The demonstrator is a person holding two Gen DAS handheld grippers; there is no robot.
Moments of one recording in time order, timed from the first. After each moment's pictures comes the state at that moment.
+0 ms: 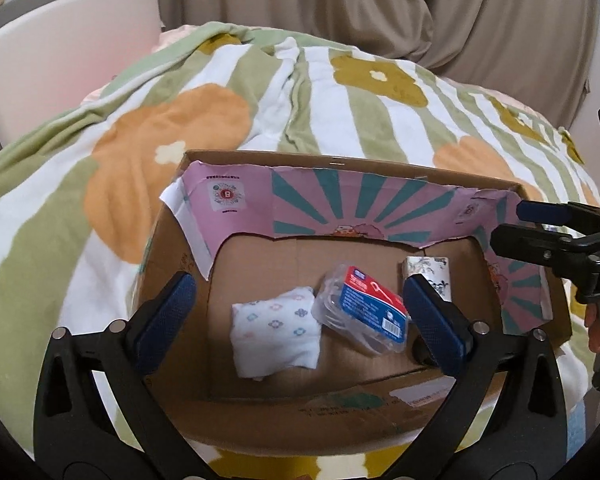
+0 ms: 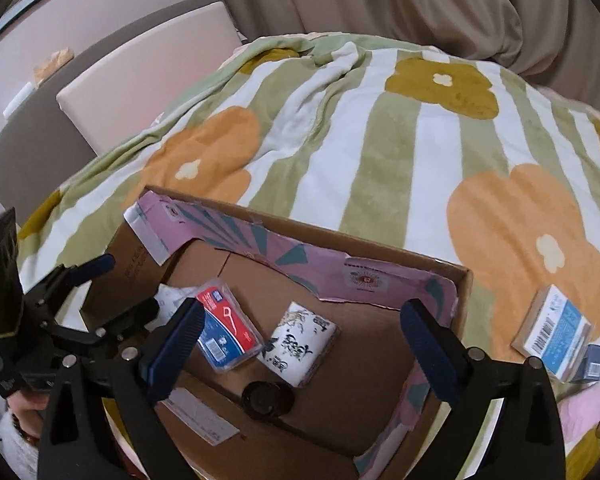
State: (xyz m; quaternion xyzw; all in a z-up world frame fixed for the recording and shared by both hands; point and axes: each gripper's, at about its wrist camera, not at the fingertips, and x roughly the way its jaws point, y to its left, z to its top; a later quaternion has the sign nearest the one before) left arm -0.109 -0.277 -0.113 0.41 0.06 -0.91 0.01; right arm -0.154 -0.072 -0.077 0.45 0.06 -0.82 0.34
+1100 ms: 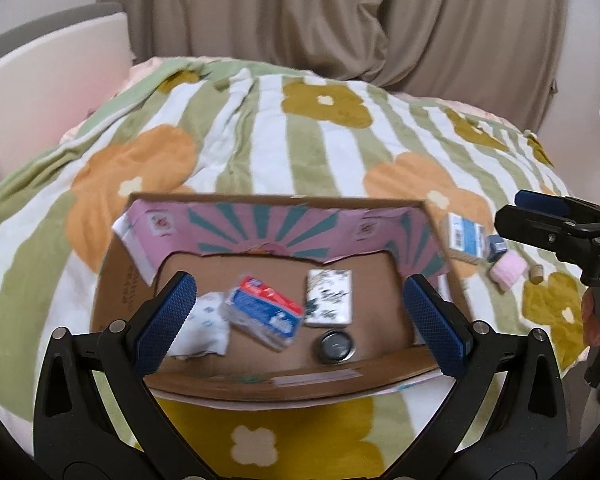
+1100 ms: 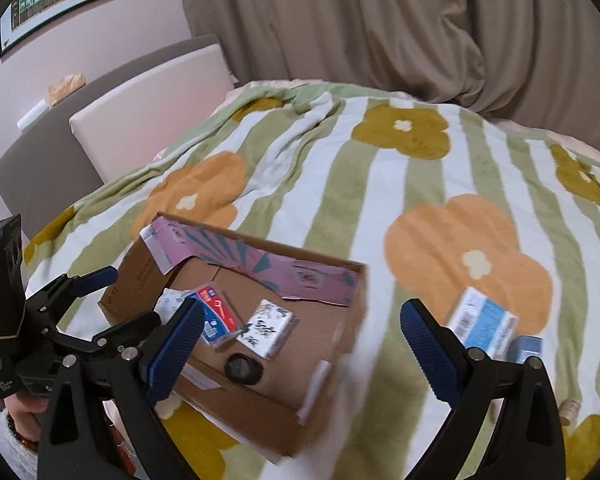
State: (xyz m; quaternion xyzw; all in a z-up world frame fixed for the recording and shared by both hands) left arm -0.079 -0.196 -0.053 0.37 0.05 -0.93 -0.03; right arm -0.121 0.010 -0.014 0.39 0.04 -0.86 0.32
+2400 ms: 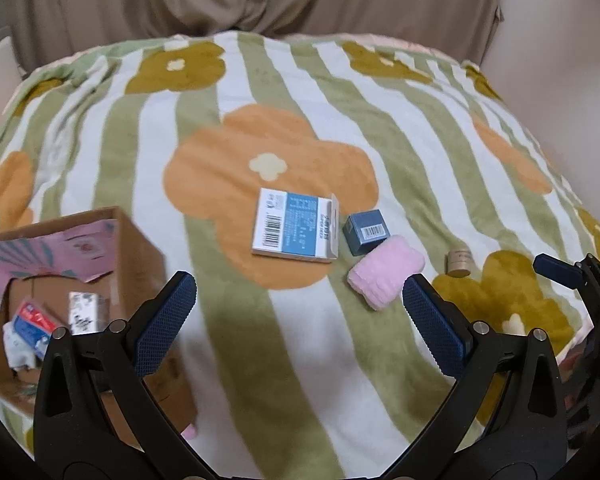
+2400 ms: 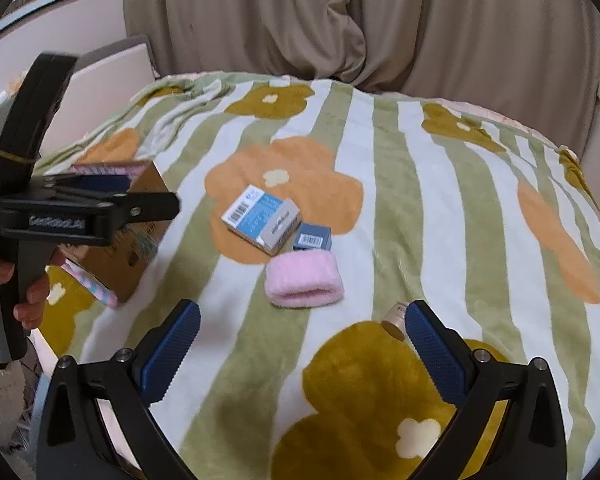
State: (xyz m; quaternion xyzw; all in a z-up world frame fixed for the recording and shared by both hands) left arm -0.155 0.062 -0.086 0.45 0.00 -0.88 -0.13; right arm -0.093 0.237 -0.064 0.39 0.09 -0.89 0.21
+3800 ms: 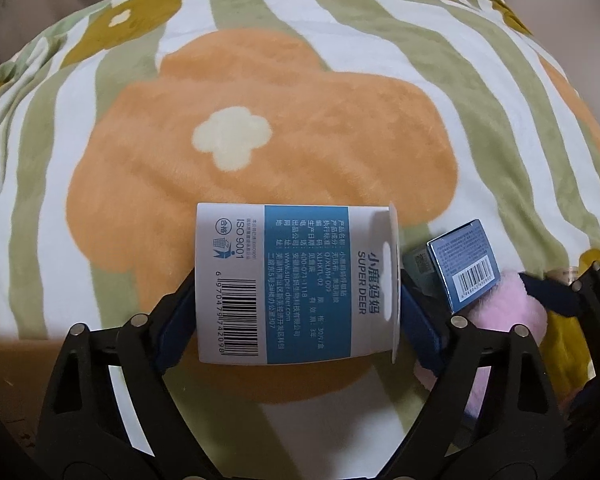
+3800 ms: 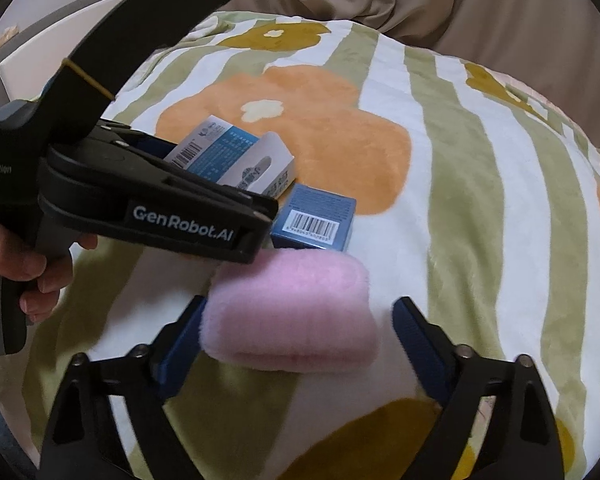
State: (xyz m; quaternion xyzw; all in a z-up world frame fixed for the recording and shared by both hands) left arm -0.270 0.108 -0.200 0.53 -0.06 -0.84 -0.13; right arm -0.187 0.199 -0.166 0.45 0.13 -0.86 0.23
